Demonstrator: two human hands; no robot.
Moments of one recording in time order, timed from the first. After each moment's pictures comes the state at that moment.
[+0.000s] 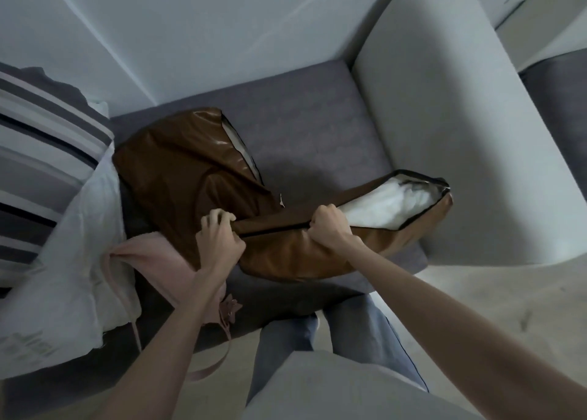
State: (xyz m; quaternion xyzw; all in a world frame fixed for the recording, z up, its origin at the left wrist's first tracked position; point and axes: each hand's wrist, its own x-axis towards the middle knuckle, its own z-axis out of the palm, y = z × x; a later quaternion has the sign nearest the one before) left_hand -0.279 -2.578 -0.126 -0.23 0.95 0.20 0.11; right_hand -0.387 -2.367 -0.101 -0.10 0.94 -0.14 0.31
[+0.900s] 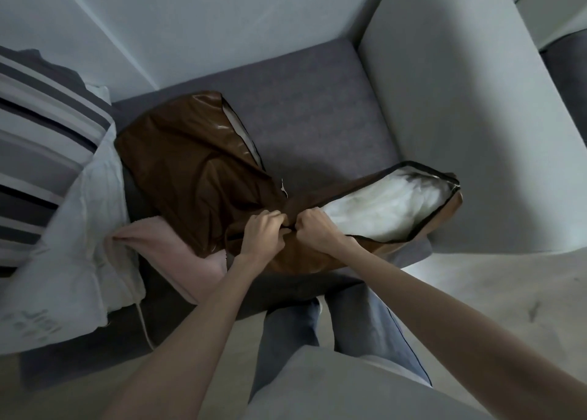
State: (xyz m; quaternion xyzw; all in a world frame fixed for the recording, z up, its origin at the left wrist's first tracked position) left_hand -0.290 -2.496 -0.132 -0.04 0.97 0.21 0.13; right_hand -0.354 -2.361 -0.114 -0.18 0.89 -0.22 0.37
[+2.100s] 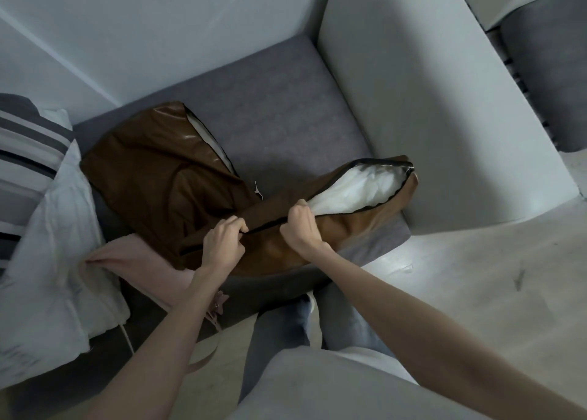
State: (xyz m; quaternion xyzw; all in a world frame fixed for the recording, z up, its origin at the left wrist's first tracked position) left_hand -0.283 -2.493 -0.128 -0.09 0.97 0.18 0.16; right_hand -0.348 -2.327 -0.100 -0.01 0.91 -0.27 0.31
